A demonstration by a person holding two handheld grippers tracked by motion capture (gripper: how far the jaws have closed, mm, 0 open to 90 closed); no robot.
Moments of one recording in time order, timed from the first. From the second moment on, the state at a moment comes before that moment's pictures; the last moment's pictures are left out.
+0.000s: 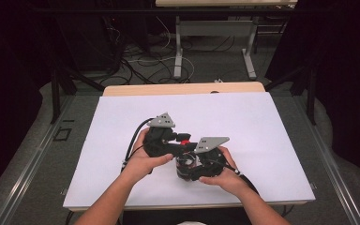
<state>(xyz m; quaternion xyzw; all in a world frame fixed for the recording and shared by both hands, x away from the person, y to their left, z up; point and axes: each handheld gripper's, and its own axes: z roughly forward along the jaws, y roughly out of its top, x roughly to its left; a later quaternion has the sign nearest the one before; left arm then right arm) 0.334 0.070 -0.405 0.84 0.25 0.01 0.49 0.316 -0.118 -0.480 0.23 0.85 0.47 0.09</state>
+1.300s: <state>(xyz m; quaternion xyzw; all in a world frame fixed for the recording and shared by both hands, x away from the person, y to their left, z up) 0.328 0.078 -0.397 0.84 0.24 0.04 0.49 0.316 -0.119 -0.479 0.23 0.85 0.48 0.09</state>
